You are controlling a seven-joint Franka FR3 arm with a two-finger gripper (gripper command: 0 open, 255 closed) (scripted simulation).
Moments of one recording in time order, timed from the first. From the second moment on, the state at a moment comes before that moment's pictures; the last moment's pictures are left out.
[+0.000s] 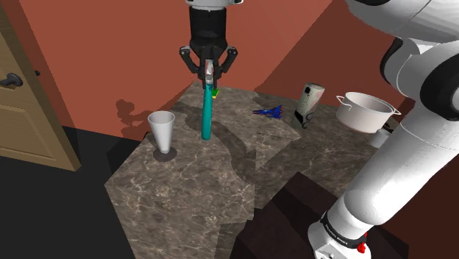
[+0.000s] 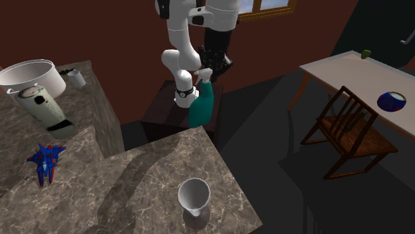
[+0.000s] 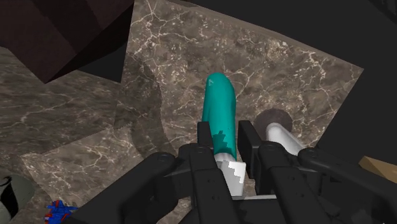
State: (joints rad) arm -0.13 0.00 0.71 -1.39 -0.11 1.33 1.18
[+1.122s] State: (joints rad) arm -0.26 -0.16 0.55 -1.50 -0.03 1.34 0.90
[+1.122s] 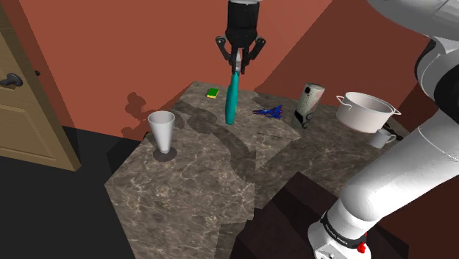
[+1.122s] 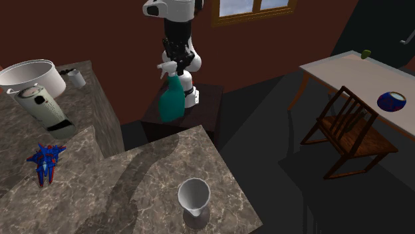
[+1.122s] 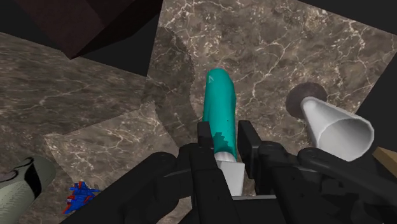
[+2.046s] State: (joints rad) arm -0.38 -0.26 0.30 -1.73 -0.04 1.49 0.53
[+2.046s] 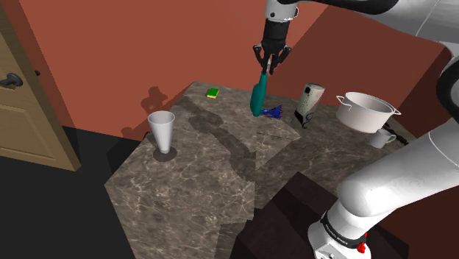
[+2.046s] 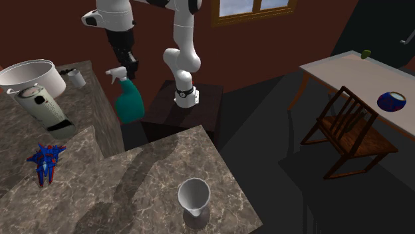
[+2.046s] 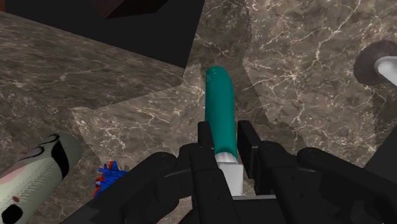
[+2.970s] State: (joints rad) arm -0.50 -0.14 0.11 -1.71 -0.09 1.62 0.24
